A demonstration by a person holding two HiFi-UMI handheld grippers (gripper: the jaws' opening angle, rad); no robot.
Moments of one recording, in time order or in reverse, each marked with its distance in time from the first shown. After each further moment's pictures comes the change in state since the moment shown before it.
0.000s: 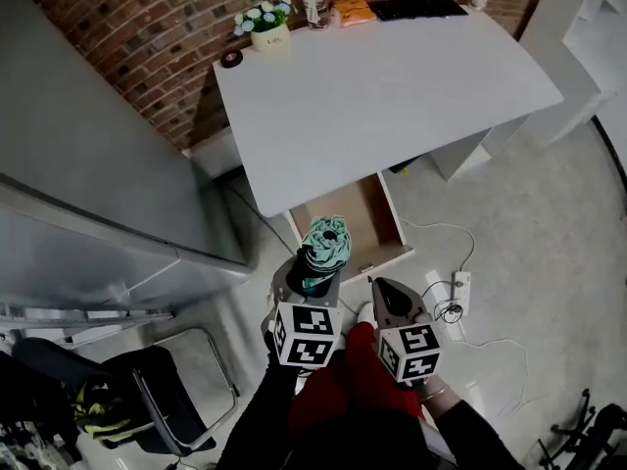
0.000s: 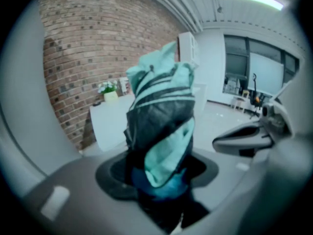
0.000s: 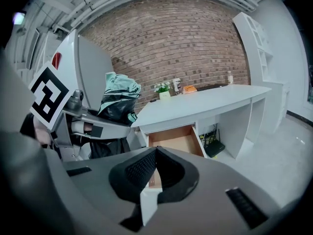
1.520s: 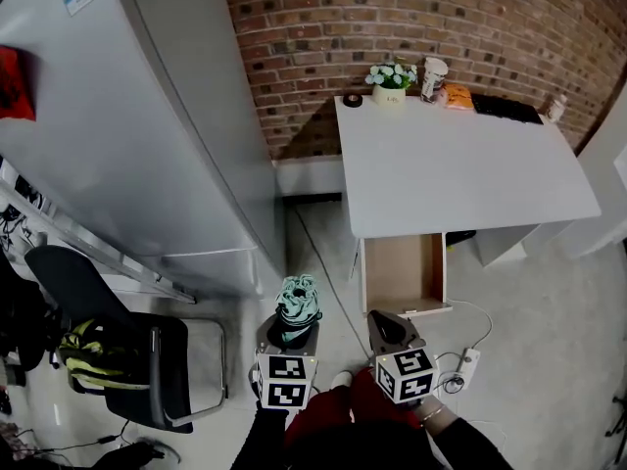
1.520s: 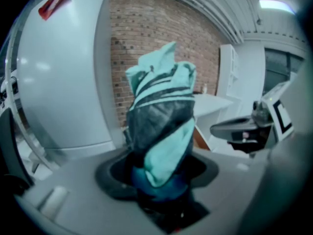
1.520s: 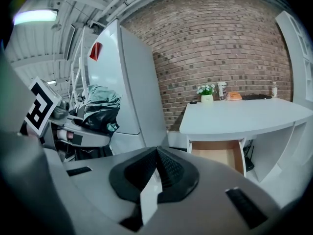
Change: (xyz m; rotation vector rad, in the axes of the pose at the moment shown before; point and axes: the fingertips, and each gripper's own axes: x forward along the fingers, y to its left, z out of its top) left arm -0.178 0.093 -0.110 -0.336 -0.024 0.322; right arm 0.004 0.161 0.013 -0.255 0.022 0.312
